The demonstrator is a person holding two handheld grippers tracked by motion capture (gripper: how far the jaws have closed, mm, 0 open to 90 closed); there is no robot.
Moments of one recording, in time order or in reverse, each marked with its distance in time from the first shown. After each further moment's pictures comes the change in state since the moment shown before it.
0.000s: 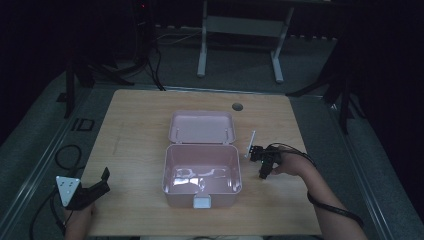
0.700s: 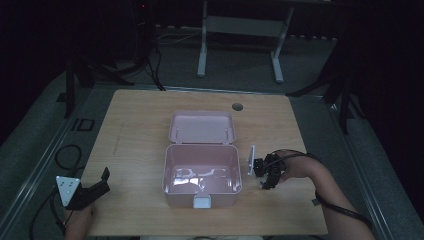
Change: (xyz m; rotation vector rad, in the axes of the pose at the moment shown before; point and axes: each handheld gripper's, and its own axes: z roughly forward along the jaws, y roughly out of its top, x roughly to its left) left arm 0.000 0.000 0.000 0.002 0.001 0.000; right arm 0.033 -0.015 -0.009 -0.022 0.036 -0.387
